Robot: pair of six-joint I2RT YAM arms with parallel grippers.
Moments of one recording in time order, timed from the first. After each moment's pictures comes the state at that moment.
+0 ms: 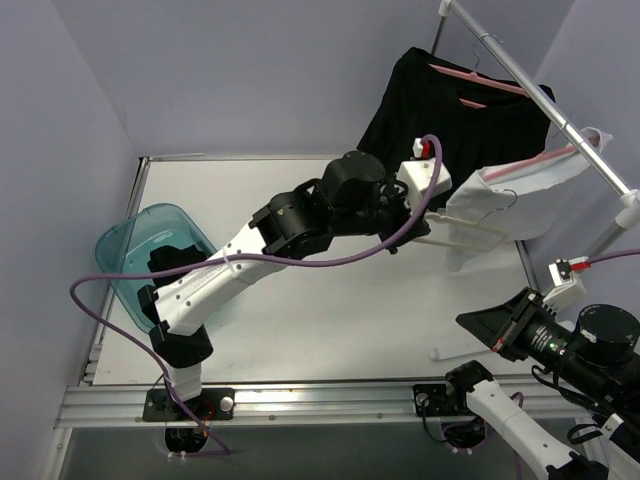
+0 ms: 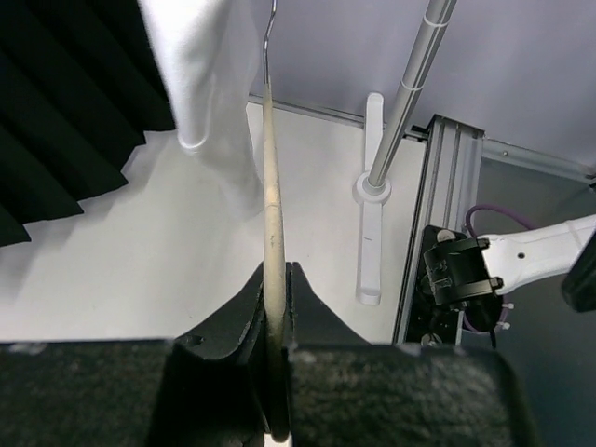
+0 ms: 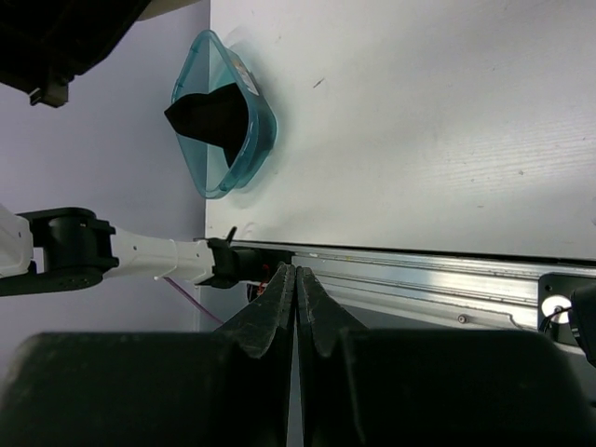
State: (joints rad) left arm -1.14 1.85 2.32 -0.75 0.16 -0.01; right arm 0.42 0.57 1.53 -1.40 -0.15 0.89
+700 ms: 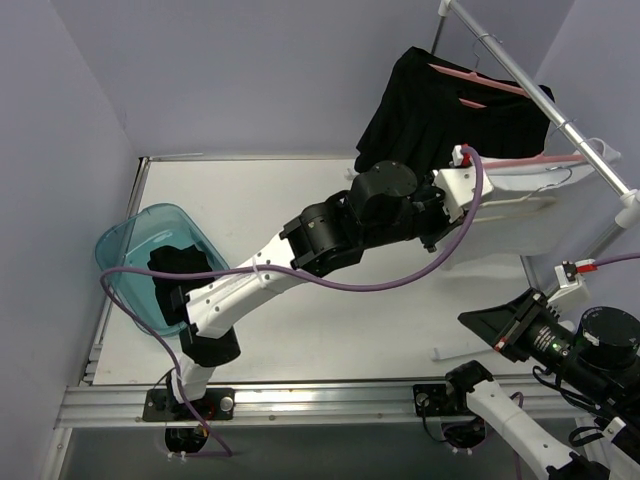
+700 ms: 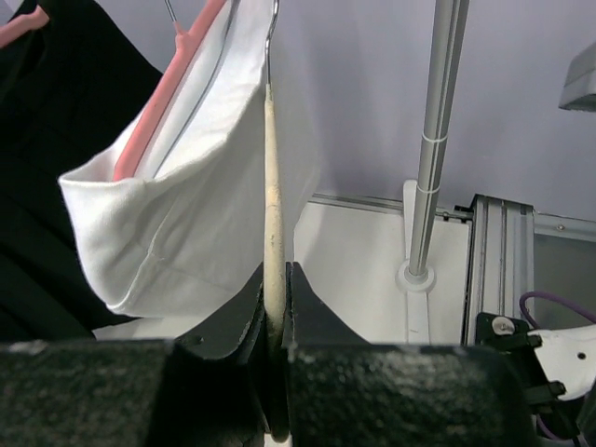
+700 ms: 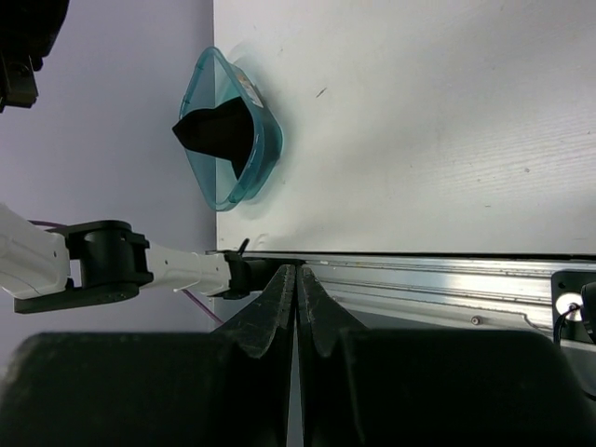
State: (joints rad) left arm -1.25 2.01 2.55 -0.63 0.01 0.13; right arm 0.43 0.57 1.53 -1.40 -0.12 0.95
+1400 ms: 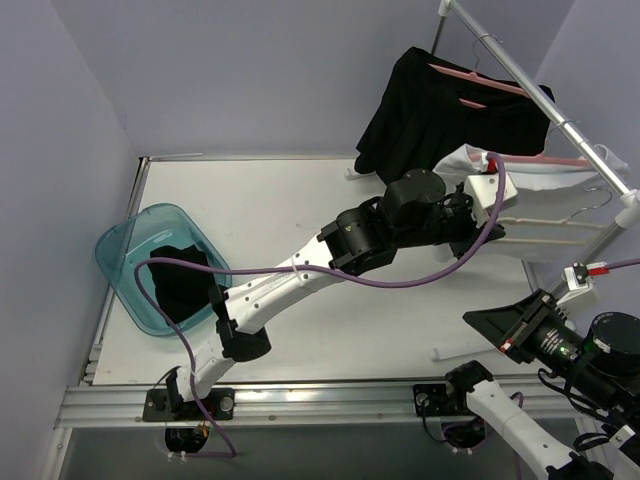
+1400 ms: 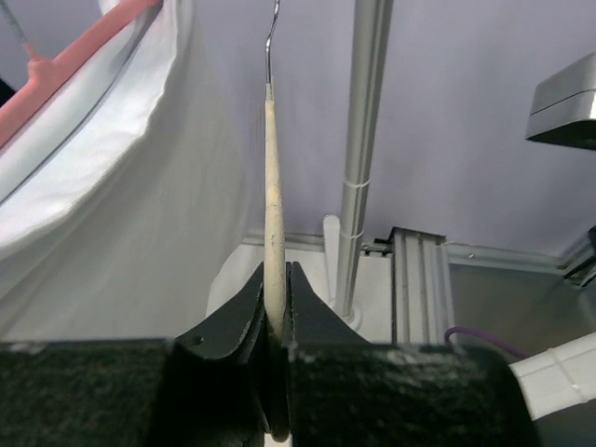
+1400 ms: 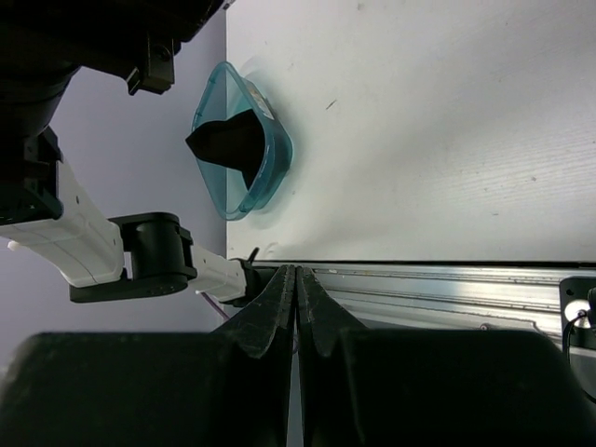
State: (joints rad) left arm -1.25 2.22 2.73 -0.55 0.16 0.01; right arm 0.42 0.57 1.57 -1.41 -0.11 0.96
